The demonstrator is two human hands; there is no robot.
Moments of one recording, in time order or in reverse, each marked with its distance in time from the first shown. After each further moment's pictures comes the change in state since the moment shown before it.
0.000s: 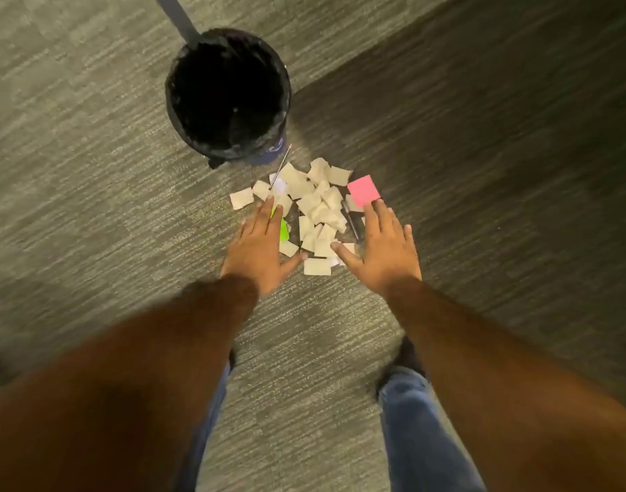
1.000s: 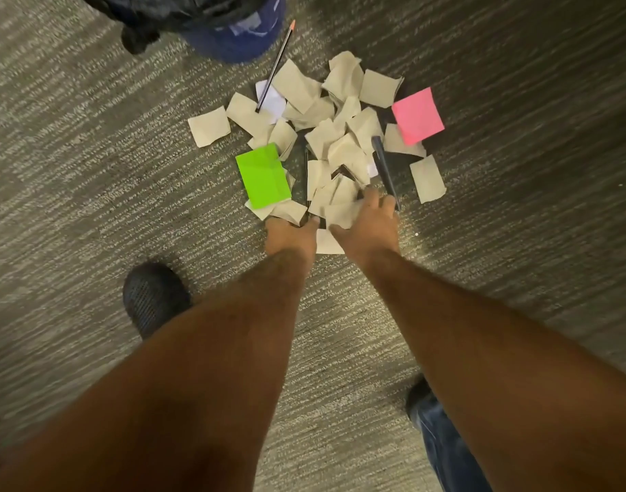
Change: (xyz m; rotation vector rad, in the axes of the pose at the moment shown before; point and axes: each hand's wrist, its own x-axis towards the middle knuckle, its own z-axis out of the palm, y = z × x) left_hand 0.128 -0.042 0.294 -1.087 -0.086 -1.014; right_hand 0.131 -0.022 0.269 0.319 -0.246 0.435
